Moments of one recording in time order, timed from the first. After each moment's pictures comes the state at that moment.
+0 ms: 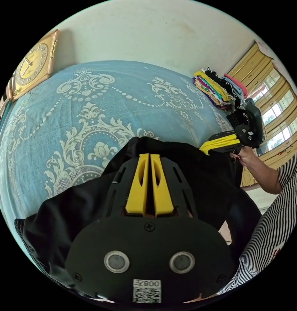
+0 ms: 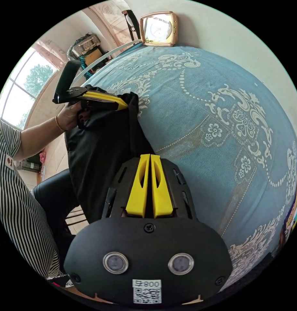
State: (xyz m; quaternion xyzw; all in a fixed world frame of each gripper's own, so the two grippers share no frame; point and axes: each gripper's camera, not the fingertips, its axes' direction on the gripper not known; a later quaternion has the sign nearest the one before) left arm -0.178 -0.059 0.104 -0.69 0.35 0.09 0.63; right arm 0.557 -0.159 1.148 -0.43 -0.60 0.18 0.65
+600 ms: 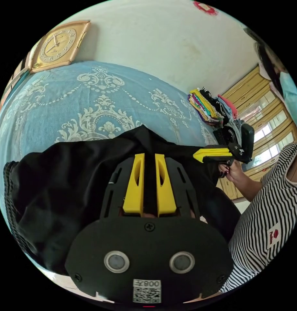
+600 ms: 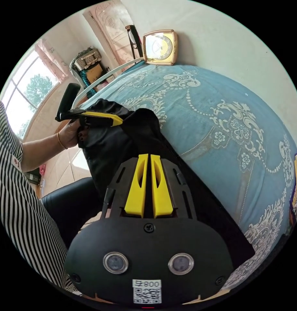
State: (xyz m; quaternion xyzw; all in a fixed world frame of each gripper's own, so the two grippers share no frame) left arm -0.232 -0.123 0.073 -0.68 0.34 -0.02 0.65; right arm 0.587 -0.190 1.099 -0.40 -0.58 0.23 0.67
